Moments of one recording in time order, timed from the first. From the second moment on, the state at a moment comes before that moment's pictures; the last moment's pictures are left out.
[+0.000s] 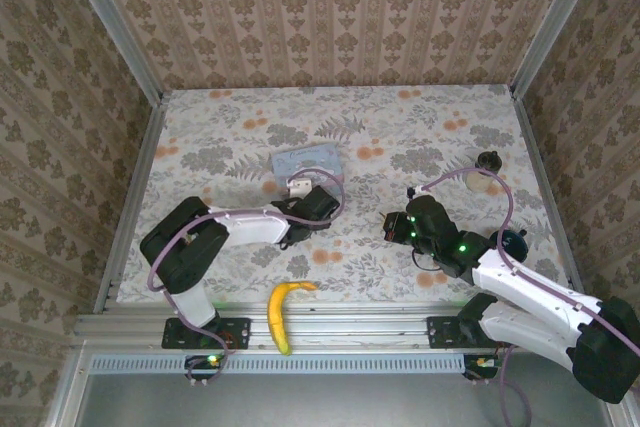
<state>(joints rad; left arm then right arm) -0.91 1.72 0.87 -0.24 -0.49 -0.80 0.65 0.93 0.50 -0.25 0.10 0.83</state>
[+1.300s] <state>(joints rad) -0.90 1.67 0.83 -0.28 -0.46 -0.80 0.65 0.98 0.50 -0.24 0.09 0.83</state>
